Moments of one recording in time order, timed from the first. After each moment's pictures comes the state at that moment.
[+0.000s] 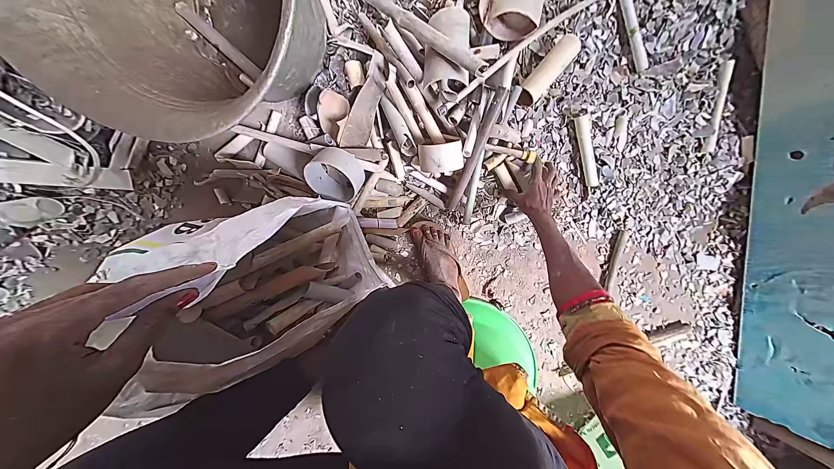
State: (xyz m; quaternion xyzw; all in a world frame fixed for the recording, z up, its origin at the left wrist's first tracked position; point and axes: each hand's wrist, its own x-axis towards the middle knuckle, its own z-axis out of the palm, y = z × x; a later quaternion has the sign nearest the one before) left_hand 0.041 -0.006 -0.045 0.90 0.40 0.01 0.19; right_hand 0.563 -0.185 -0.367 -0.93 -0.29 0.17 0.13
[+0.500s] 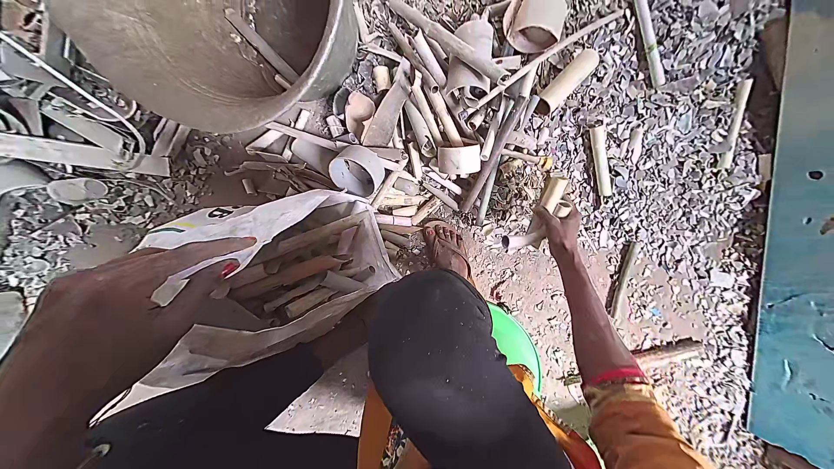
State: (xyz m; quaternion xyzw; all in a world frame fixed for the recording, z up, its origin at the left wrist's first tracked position) left_hand 0.031 -0.002 -0.047 0.91 0.40 0.02 0.14; right_hand 0.514 -0.231 -0.312 -0.84 -0.14 0.27 0.46
